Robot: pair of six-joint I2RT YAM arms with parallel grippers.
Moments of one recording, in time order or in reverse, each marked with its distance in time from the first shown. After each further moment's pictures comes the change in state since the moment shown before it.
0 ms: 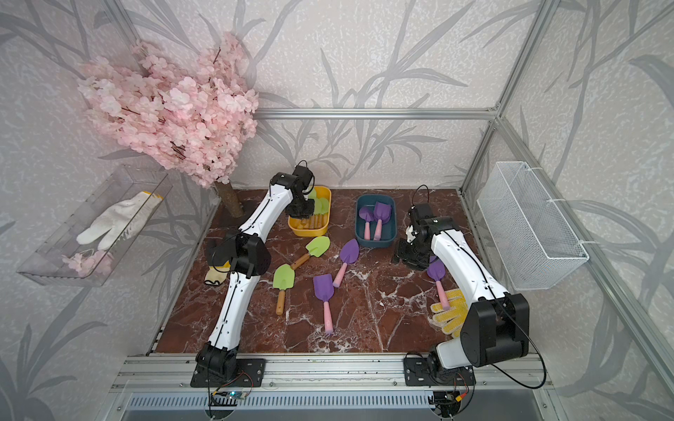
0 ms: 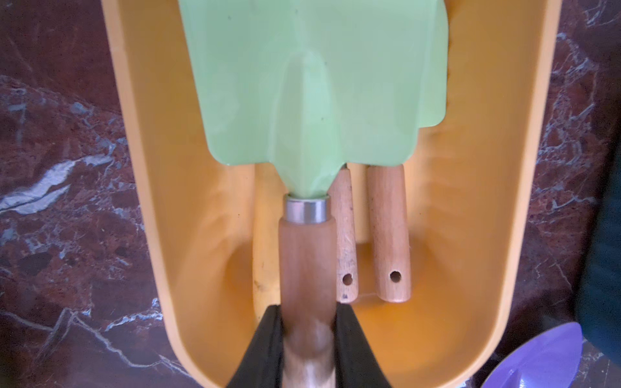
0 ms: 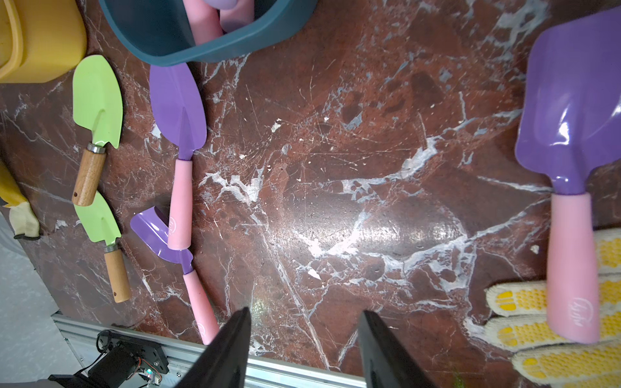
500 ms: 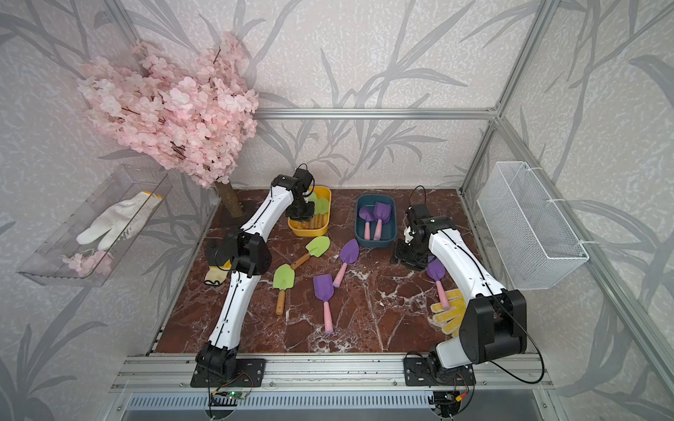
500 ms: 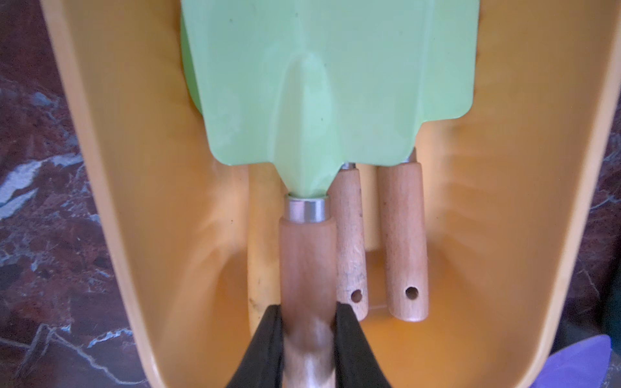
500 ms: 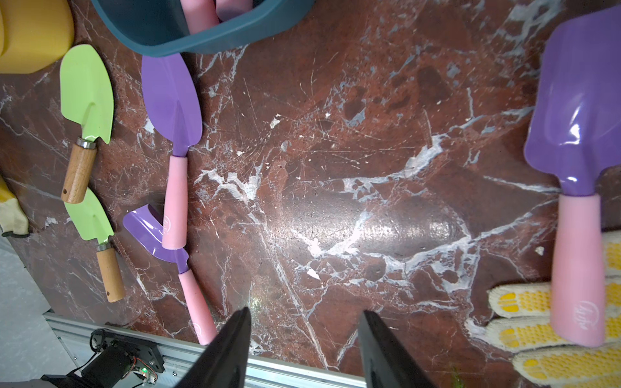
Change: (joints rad) left arm 0.011 0.029 -0.004 0.007 0.013 0.010; right arm 0.015 0.019 0.000 0.000 0.007 0.000
